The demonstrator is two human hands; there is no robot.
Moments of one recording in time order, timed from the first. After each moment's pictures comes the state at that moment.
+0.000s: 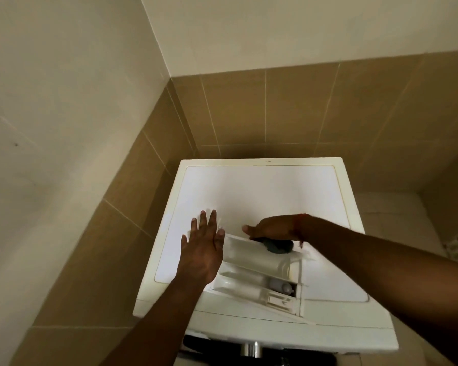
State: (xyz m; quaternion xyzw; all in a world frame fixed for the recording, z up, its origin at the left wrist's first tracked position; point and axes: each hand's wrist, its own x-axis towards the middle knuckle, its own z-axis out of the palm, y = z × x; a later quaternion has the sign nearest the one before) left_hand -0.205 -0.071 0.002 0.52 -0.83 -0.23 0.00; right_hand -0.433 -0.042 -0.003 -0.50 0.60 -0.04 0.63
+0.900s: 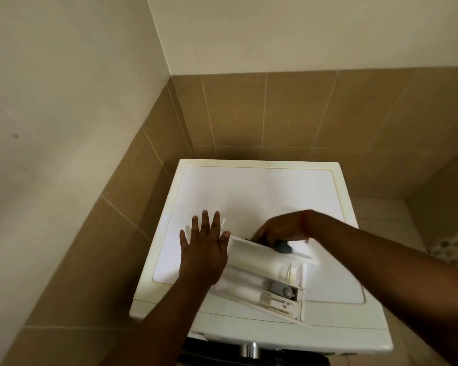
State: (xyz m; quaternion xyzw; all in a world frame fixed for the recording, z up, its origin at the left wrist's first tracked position) left_hand -0.203 -0.072 -0.002 0.50 -0.85 -0.17 -0.02; right_hand -0.447 -0.042 0.000 -0.50 0.58 -0.02 0.64
